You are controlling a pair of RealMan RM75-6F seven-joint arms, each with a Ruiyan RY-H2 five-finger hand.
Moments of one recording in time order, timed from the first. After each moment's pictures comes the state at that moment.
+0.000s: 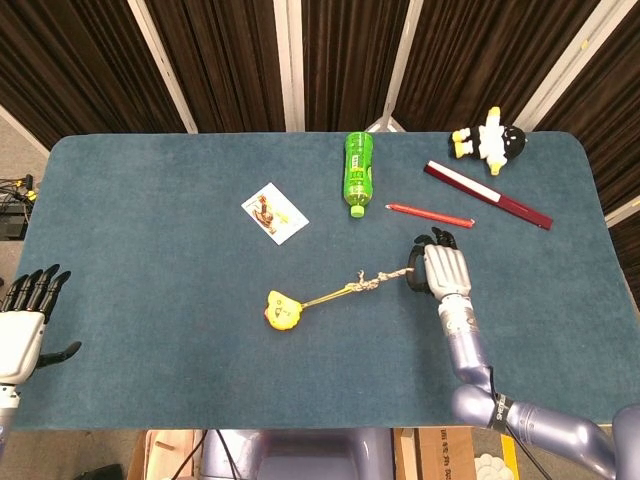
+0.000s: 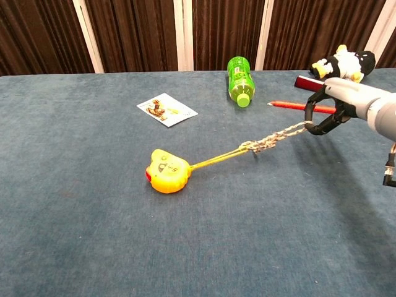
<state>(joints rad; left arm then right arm) -0.12 -1.15 -0.05 -1.59 1.48 1.46 0.10 0.68 -1.58 0.31 -1.46 -0.75 1.07 -0.39</state>
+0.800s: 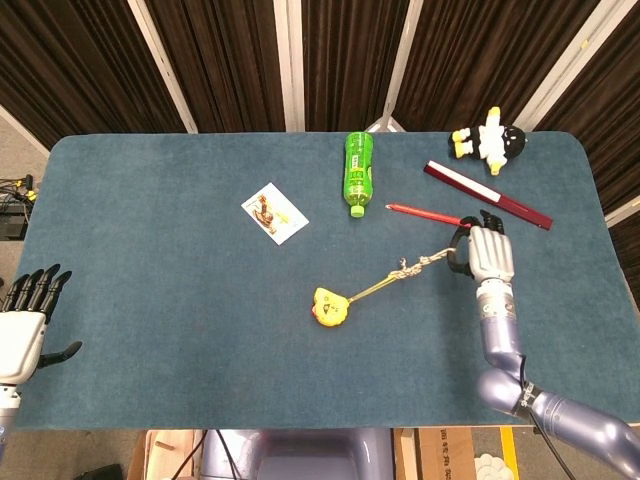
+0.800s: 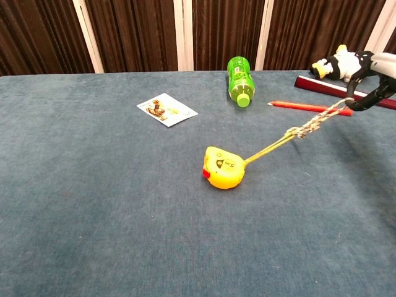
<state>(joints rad) -0.12 -1.16 -0.05 -1.59 1.49 1.47 0.11 0.66 -1.49 0.36 -1.39 -0.70 1.06 -0.35</state>
